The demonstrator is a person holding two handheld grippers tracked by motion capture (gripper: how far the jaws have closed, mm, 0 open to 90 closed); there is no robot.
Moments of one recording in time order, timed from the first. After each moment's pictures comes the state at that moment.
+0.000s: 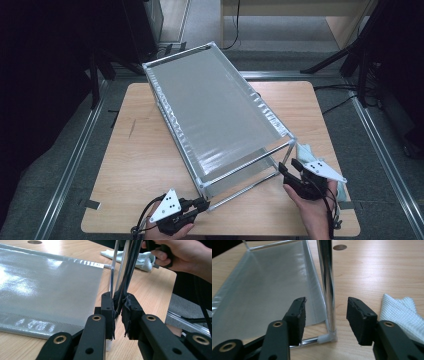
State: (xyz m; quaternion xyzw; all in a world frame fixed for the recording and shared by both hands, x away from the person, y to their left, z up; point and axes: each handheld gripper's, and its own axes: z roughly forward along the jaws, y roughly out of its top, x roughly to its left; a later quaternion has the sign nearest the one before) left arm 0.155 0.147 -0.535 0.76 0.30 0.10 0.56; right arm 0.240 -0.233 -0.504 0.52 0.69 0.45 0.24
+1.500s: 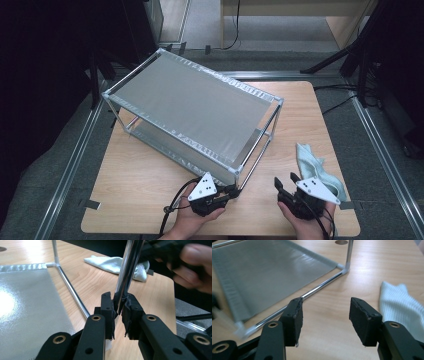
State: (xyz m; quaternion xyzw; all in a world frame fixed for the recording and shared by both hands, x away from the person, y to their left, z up) left arm 0.208 0.071 -0.535 0.78 0.26 0.07 0.57; right arm 0.189 -0.213 -0.499 0.51 0.70 0.42 0.27
